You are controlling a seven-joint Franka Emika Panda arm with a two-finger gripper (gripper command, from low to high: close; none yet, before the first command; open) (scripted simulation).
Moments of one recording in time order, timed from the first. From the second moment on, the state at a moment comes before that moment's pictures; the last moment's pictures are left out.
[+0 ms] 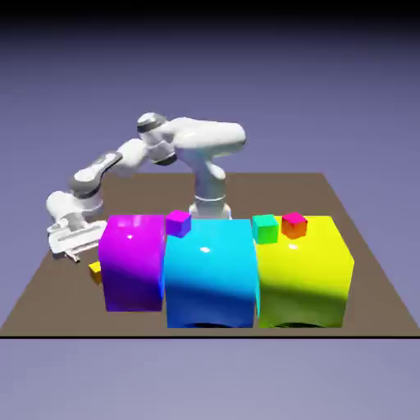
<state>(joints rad) 0.49 -1.72 -2.04 -2.20 -0.58 2.17 -0.92</state>
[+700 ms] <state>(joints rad) 0.79 -1.23 -1.54 -2.30 -0.32 1.99 -0.95</state>
